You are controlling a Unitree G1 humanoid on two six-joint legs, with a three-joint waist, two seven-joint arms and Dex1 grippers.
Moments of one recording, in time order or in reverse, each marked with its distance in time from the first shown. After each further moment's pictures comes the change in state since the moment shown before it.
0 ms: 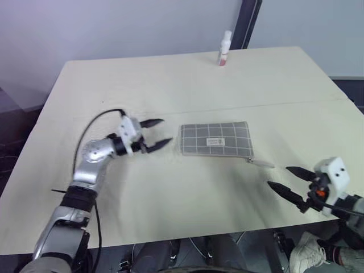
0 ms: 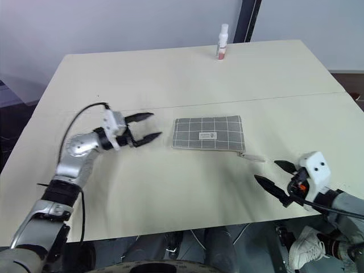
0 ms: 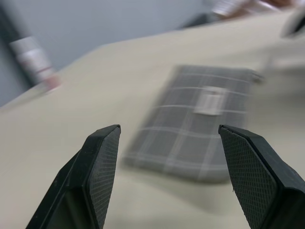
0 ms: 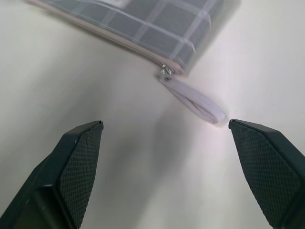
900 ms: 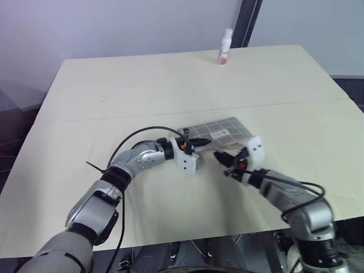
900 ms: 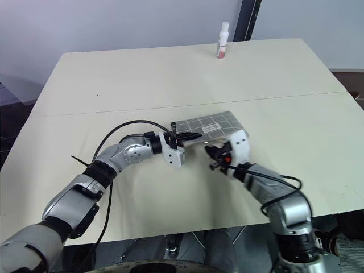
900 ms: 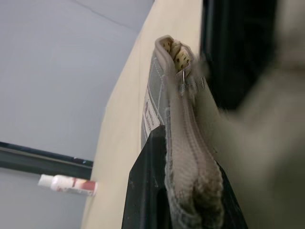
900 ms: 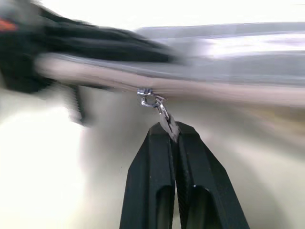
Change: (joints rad) left arm -0.265 -0.196 -0.380 0.368 1.024 -0.759 0.658; right arm -0.465 0.234 0.473 0.125 -0.129 0.099 -0.360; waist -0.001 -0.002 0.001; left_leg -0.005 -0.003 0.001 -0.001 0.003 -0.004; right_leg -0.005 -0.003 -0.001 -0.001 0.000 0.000
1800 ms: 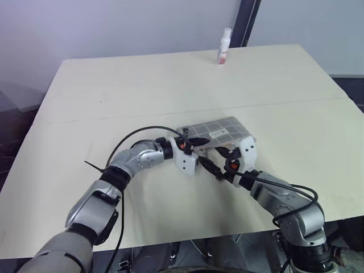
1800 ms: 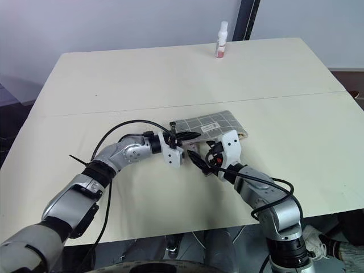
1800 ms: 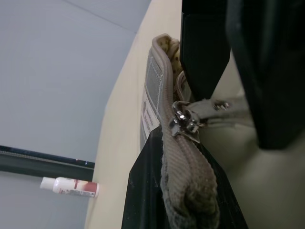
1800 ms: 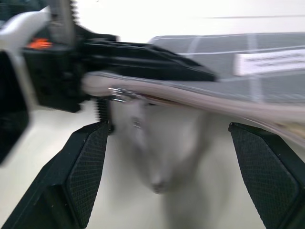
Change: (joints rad) left arm -0.005 -0.004 0.007 0.003 0.095 0.005 0.061; right arm -0.020 0.187 0.157 -0.131 0.018 0.077 -0.091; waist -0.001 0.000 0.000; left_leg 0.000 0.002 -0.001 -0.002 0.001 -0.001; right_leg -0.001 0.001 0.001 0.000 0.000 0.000
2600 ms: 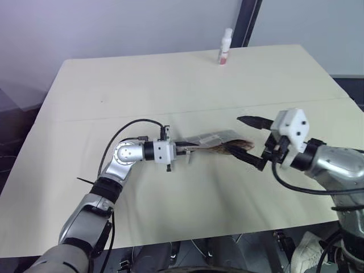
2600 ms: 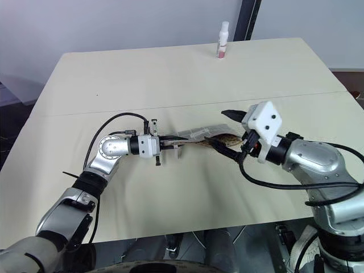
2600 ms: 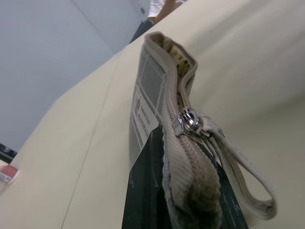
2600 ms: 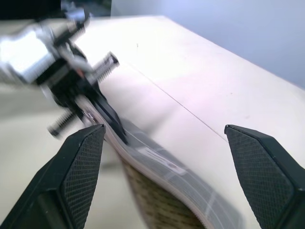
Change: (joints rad) left arm 0.135 0.006 0.162 -0.132 -0.704 0.165 -0.739; right arm -0.089 -0.355 -0.356 -0.221 0.138 0.026 0.336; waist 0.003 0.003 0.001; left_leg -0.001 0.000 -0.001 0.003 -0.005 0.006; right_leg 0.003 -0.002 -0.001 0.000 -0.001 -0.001
